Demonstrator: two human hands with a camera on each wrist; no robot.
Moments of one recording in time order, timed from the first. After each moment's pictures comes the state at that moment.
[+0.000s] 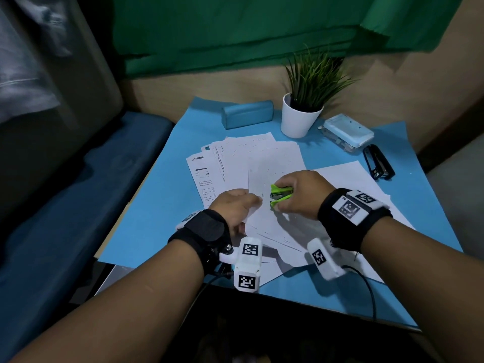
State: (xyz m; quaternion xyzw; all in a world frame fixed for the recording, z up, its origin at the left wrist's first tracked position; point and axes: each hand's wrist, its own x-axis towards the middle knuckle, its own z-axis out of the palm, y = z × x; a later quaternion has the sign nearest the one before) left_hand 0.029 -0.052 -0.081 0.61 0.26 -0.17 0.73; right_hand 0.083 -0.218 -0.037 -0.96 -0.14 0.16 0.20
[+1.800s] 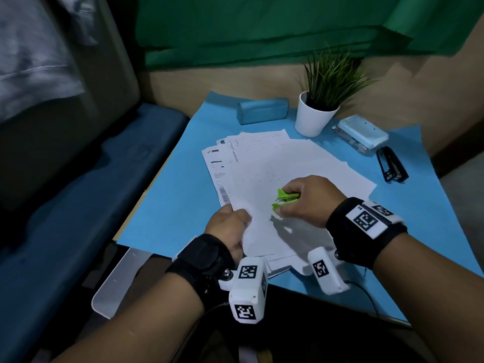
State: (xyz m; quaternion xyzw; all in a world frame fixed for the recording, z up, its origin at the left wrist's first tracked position) left_hand -0.028 -0.042 -0.081 0.49 0.35 -0.12 0.79; right_hand 0.055 -0.202 -0.036 -0.95 -0.13 0.16 0.22
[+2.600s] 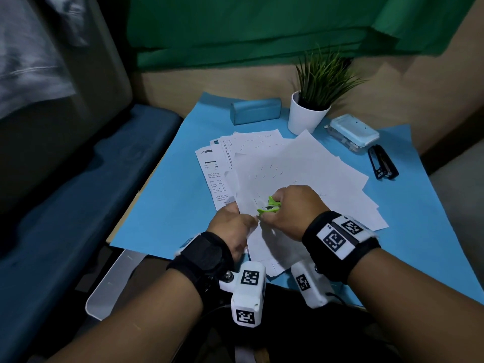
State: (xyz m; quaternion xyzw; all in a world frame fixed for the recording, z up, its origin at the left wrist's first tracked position) left_hand -0.026 -0.056 -0.083 0.53 0.28 -0.12 0.79; right_hand 0.031 -0.183 -0.042 -0.98 -0.16 0.11 0.10
